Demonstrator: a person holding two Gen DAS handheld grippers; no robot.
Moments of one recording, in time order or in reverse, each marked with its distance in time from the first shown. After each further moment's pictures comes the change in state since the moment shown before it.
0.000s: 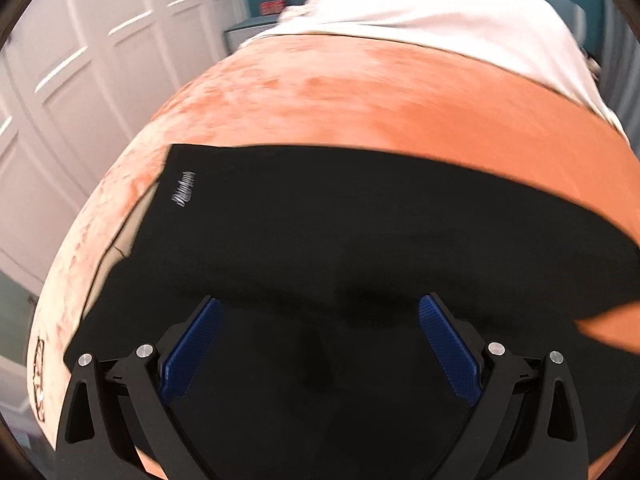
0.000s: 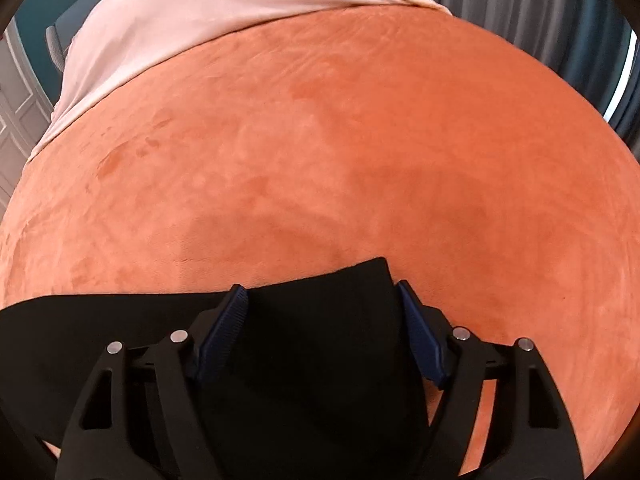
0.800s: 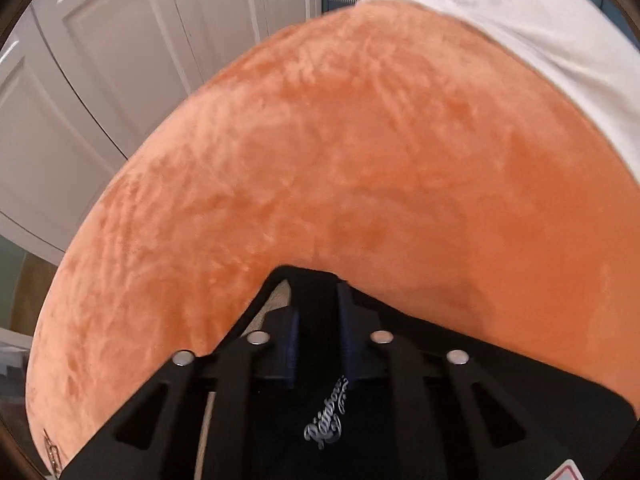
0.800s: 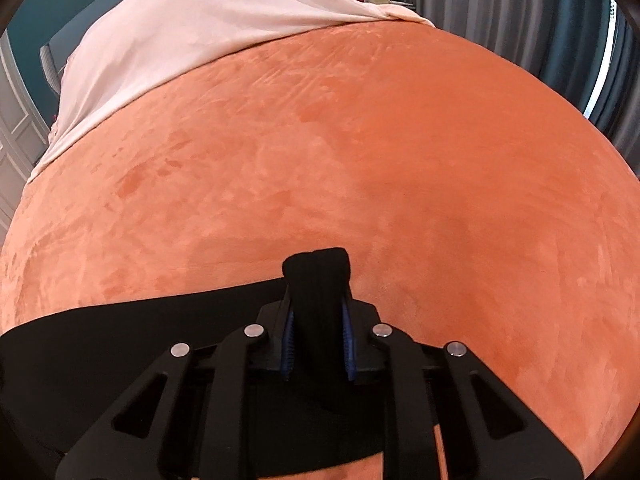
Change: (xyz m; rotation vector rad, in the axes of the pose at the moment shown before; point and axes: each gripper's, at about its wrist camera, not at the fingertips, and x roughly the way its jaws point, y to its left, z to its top) left arm 0.145 0.174 0.154 -0.285 0.149 0.066; right arm -0.043 0.021 -0.005 0.063 -0.052 -0.019
